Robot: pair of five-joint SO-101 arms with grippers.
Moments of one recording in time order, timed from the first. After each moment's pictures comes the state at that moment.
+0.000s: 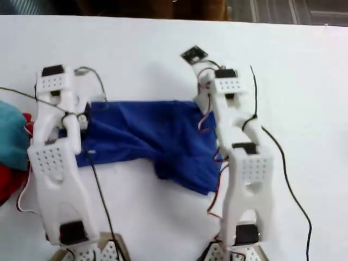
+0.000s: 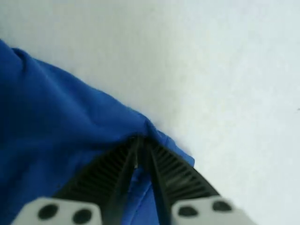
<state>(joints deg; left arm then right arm) -20.6 52.2 -37.3 101.5 -9.6 -8.2 44.6 -29.1 69.1 31.5</state>
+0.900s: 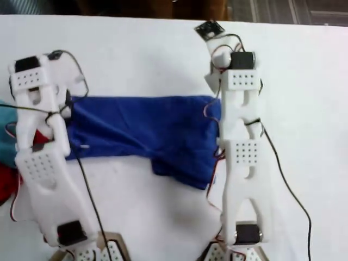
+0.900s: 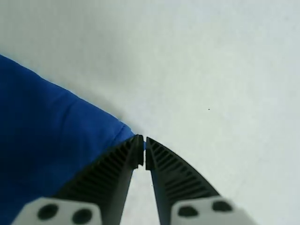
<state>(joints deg) -25.6 39.0 -37.1 101.8 -9.2 -4.7 67.6 -93.0 100.4 31.8</state>
